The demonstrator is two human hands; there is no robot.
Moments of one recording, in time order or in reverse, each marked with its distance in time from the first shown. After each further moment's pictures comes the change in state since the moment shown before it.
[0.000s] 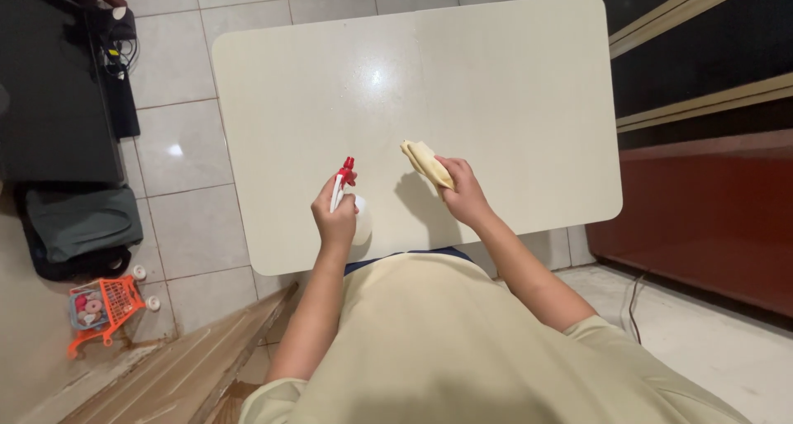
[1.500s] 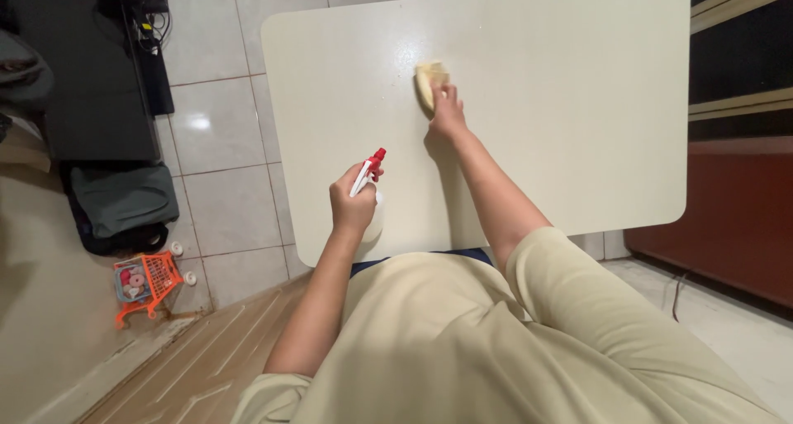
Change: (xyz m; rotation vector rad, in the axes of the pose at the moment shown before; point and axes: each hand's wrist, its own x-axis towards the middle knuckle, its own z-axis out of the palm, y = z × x) left_hand 0.074 -0.001 -0.065 0.168 -0.148 -0.126; right_hand 0.228 0.053 0.154 -0.491 -0.015 0.154
